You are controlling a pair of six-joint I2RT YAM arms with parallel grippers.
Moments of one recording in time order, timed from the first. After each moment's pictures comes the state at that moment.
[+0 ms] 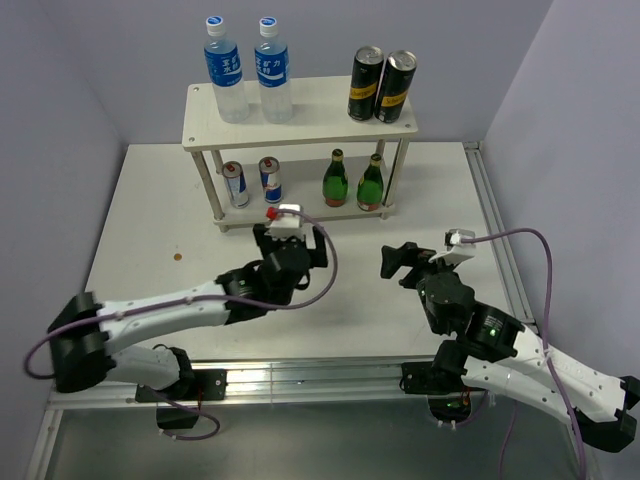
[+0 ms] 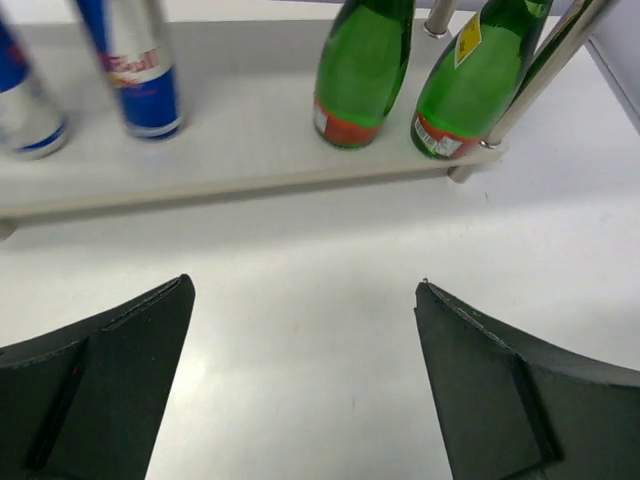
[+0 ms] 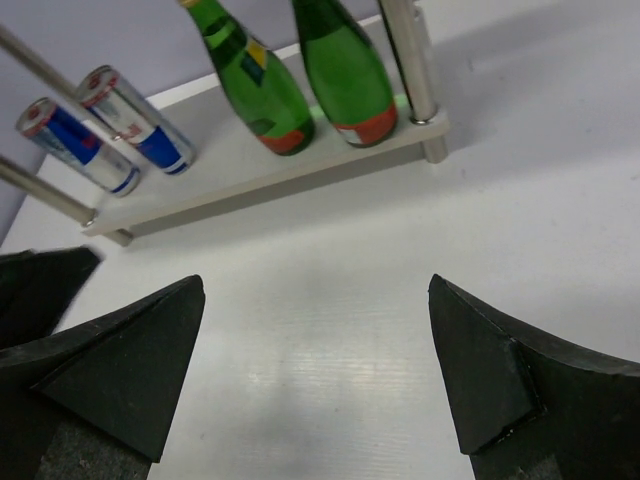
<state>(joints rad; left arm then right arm) -1.10 1.38 0.89 0.14 -0.86 -0.45 1.00 0.48 0.58 -0.40 0.89 0.63</state>
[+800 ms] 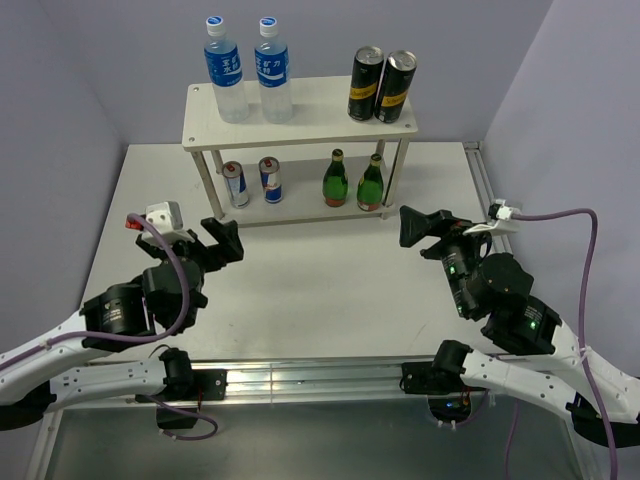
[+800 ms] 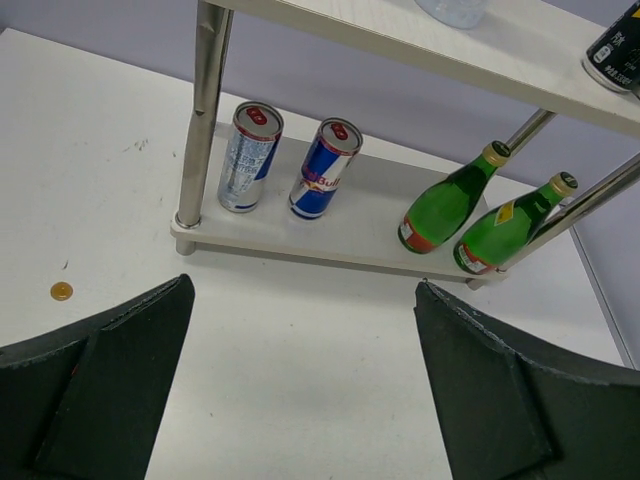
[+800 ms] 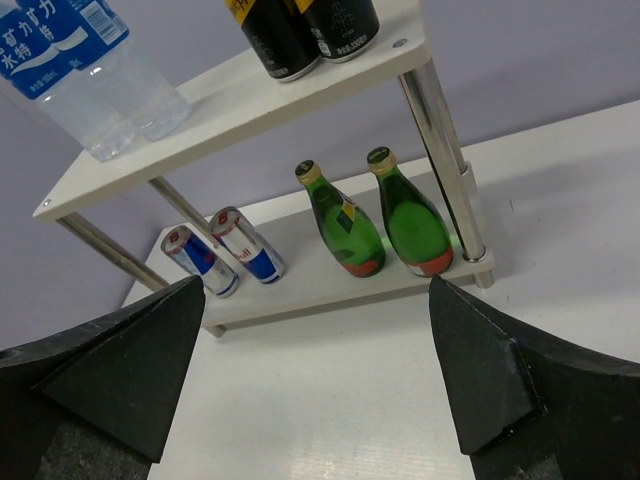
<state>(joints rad) -1.22 0.75 1.06 -0.58 -1.19 -0.62 1.00 0.57 0.94 -0.31 0.88 0.42</state>
